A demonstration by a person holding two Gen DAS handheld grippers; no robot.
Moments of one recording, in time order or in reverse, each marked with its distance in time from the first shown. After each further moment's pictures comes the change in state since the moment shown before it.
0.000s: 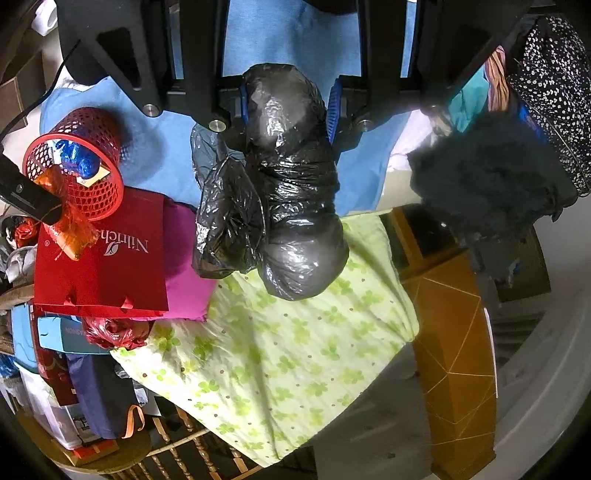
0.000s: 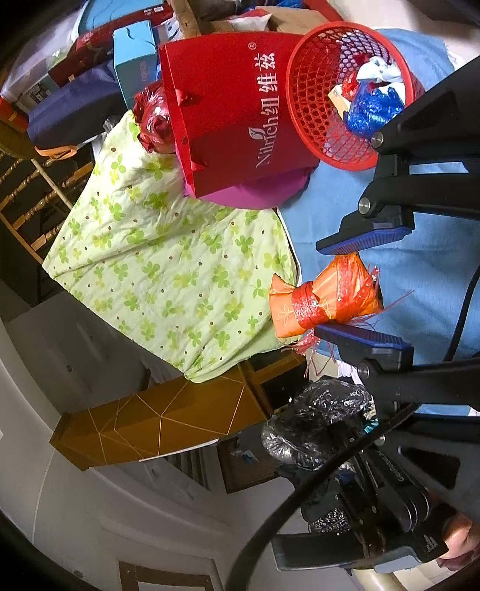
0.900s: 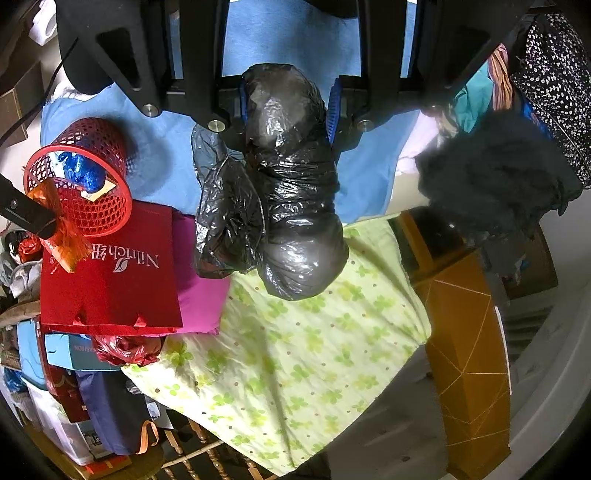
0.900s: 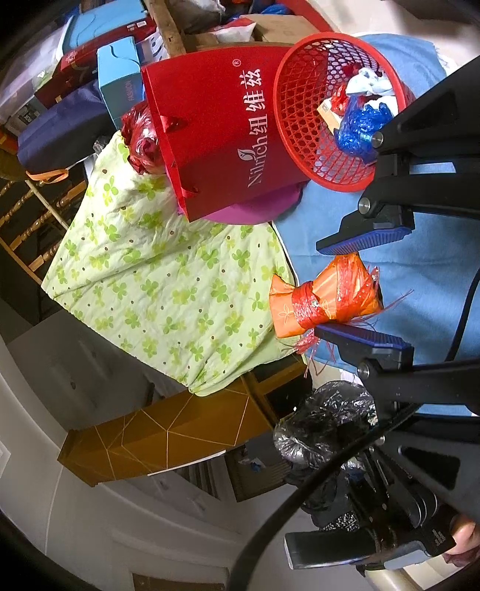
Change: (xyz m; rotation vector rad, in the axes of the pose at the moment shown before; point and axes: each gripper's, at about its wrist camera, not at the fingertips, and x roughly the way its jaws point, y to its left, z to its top) left arm 0.008 -0.025 -0.010 0.037 0.029 -0.020; right arm -0.001 -0.030 -0.001 0.051 0.007 -0.023
